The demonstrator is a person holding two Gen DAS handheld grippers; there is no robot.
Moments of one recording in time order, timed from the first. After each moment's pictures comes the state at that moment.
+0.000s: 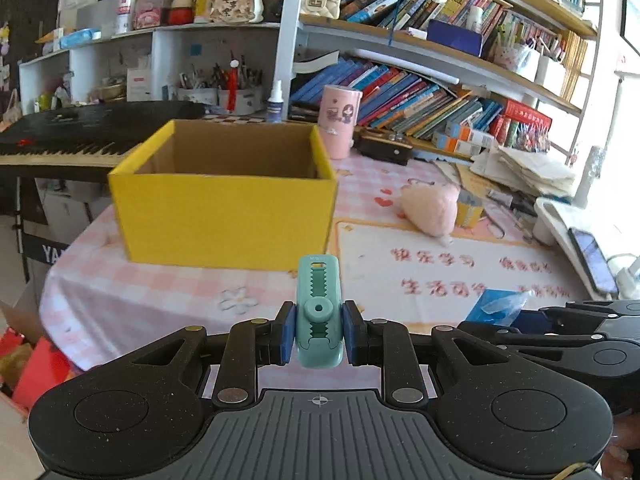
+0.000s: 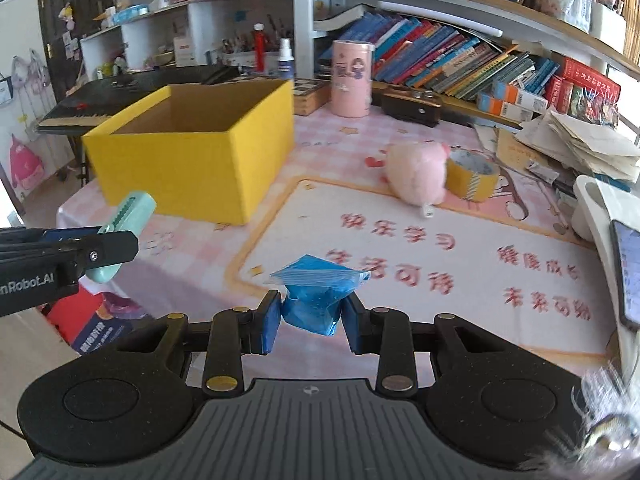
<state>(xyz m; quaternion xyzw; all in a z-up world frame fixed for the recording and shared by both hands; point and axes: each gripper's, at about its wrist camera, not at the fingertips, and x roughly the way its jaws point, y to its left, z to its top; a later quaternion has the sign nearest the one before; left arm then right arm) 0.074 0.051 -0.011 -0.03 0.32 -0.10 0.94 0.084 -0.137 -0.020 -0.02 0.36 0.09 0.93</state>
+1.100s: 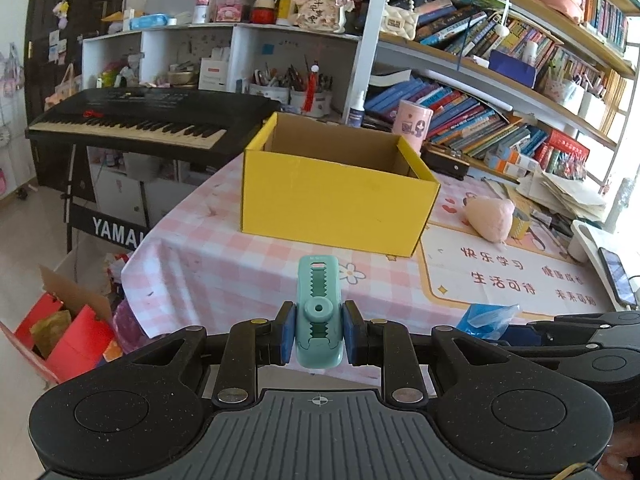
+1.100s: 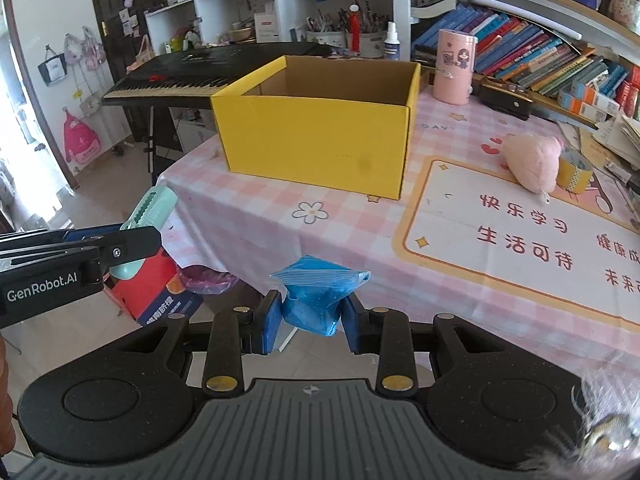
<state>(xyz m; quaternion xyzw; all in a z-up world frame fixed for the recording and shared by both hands) 0.021 0.150 -0.012 -0.07 0.31 -0.04 0.95 0.055 -0.025 -0.016 -0.02 0.38 0.17 0.91</state>
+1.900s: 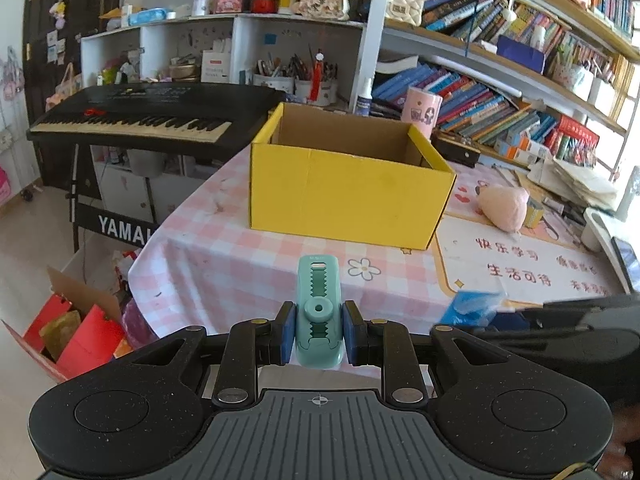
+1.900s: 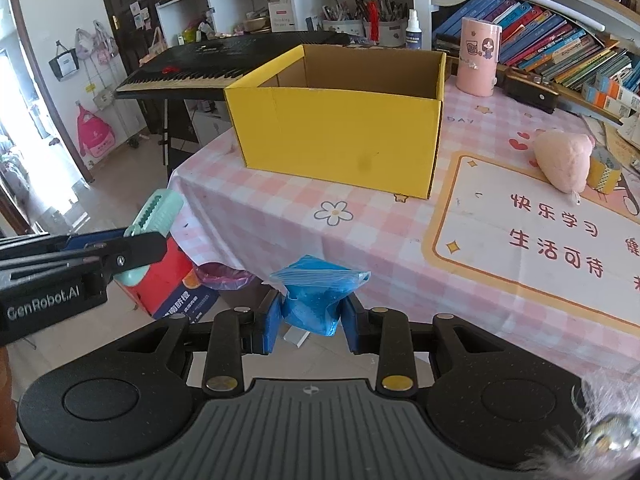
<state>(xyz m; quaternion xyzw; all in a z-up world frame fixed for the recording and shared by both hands) 0.040 0.153 -0.015 -0.05 0.33 -0.03 0.94 0.081 -0.013 -0.022 -0.01 0.40 0.19 0.90</state>
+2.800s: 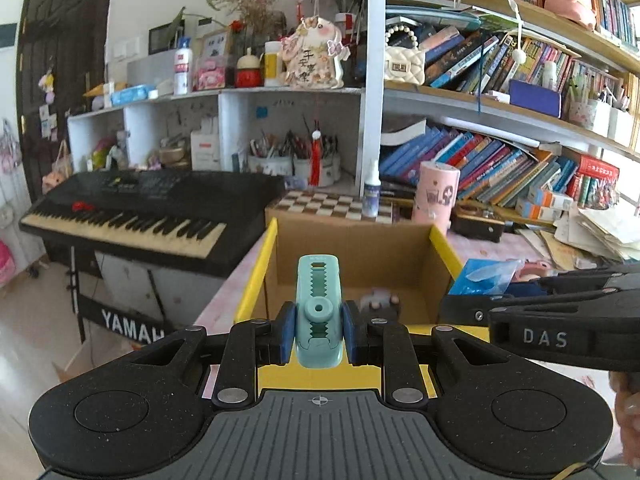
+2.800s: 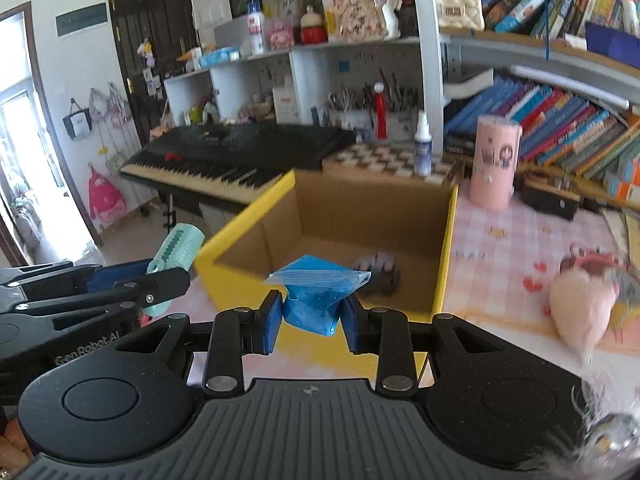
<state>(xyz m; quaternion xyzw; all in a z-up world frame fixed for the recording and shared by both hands) 0.171 0.139 0.038 0.00 0.24 -0.02 0.97 0.211 -0.020 0.050 0.01 0.29 0.22 0.93</state>
